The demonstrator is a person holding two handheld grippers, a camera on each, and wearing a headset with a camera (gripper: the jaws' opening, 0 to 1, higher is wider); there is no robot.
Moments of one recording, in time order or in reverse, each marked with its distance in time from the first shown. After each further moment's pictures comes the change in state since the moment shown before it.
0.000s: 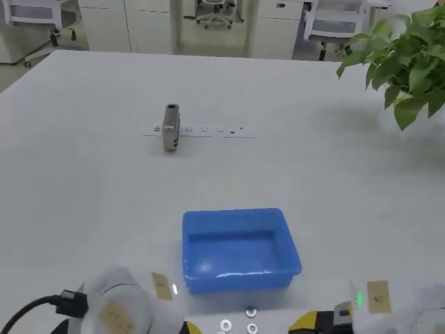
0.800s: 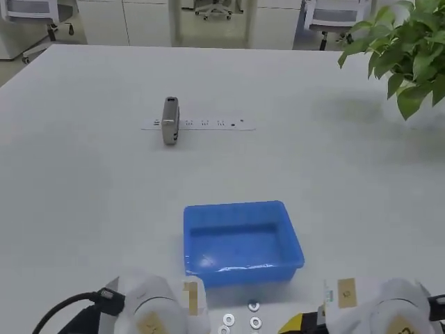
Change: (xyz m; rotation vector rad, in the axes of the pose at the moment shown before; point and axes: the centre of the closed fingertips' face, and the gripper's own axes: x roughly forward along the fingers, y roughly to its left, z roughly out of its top) left arm 0.016 0.007 -0.013 0.159 0.115 -0.005; right arm 0.025 0.004 -0.009 0.020 0.031 0.047
